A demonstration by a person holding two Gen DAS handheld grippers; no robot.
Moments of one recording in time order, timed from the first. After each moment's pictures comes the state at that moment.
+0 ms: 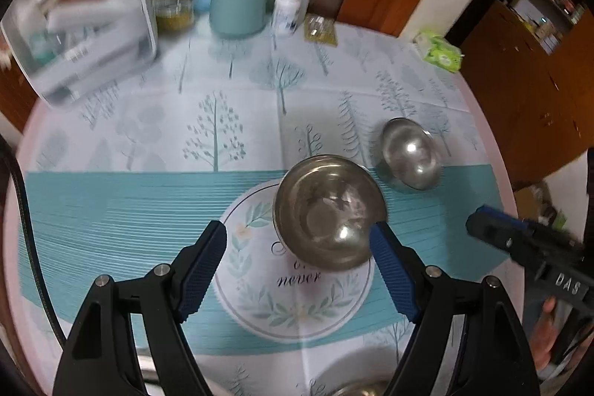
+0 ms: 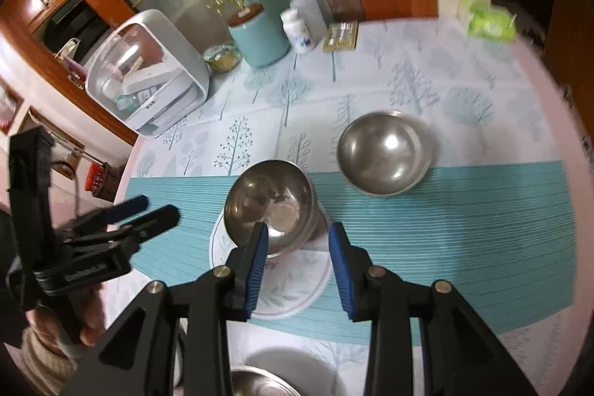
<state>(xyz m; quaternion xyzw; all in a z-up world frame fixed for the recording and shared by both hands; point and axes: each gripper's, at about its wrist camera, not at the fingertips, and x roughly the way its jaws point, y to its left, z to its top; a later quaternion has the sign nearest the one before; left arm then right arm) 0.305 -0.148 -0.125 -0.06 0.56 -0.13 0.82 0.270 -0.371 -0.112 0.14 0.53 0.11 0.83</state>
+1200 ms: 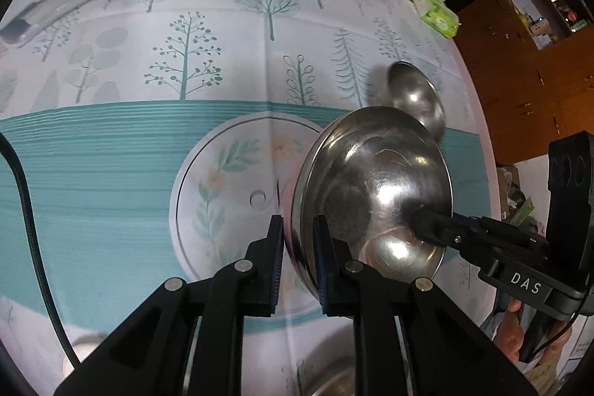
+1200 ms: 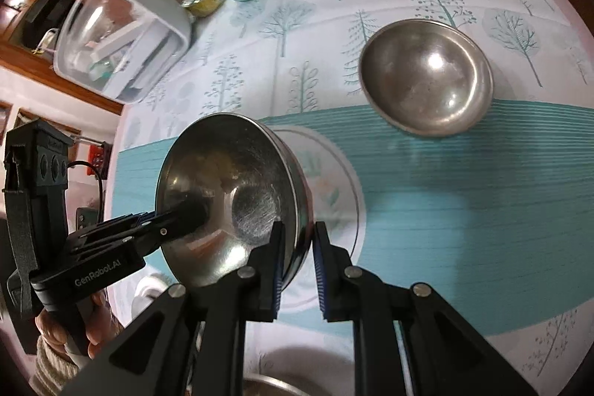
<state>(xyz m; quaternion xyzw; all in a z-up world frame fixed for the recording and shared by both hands) 0.294 -0.145 -0.178 -0.11 0.63 -0.18 0.75 0.278 -0.341 -0.183 0.16 0.61 0.13 0.77</state>
